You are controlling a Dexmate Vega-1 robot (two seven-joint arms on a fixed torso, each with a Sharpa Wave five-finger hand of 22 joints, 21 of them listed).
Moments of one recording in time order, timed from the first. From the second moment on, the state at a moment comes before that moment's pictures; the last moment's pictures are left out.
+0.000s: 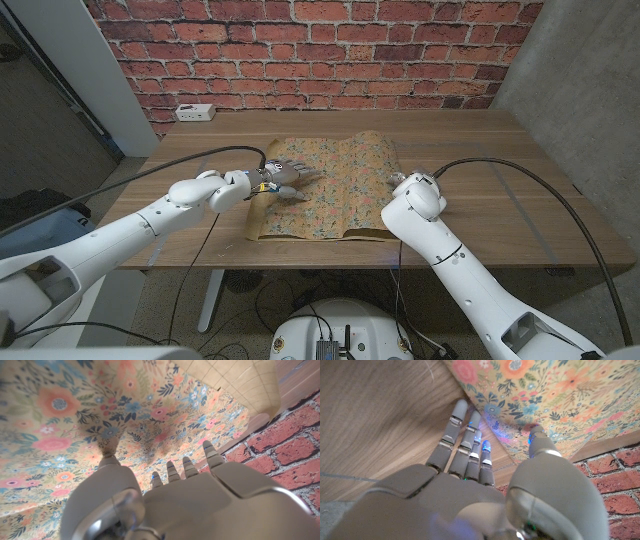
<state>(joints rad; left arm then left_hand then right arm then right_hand) 0.62 0.88 0.78 -1.60 0.89 -0.17 -0.10 0.55 0.15 -0.06 0.00 0.27 -0.15 -0.21 0.23 0.18 -0.08 -0.08 0.26 0.19 -0.07 0.01 0.20 0.18 0.03 0.19 0.22 0.19 -0.89 -0.23 -0.58 -1.99 -0.80 -1.37 0.23 0.70 0.03 0.28 -0.17 0.20 0.36 0.12 0.22 0.24 0.51 0.15 0.35 0.35 0.79 -0.06 0.49 0.50 0.71 0.04 0.76 0.19</state>
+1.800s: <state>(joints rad) 0.56 0.84 0.83 -1.52 0.90 -0.19 -0.10 0.55 0.15 -0.05 0.01 0.26 -0.15 -0.21 0.21 0.18 -0.08 -0.08 0.24 0.19 -0.06 0.00 0.19 0.18 0.03 0.19 0.22 0.19 -0.85 -0.60 -0.40 -2.02 0.58 -0.93 -0.21 0.59 0.07 0.20 -0.11 0.18 -0.10 -0.08 0.19 0.25 -0.14 0.14 0.19 0.28 0.22 0.15 0.18 0.36 0.50 0.21 0.57 0.17</state>
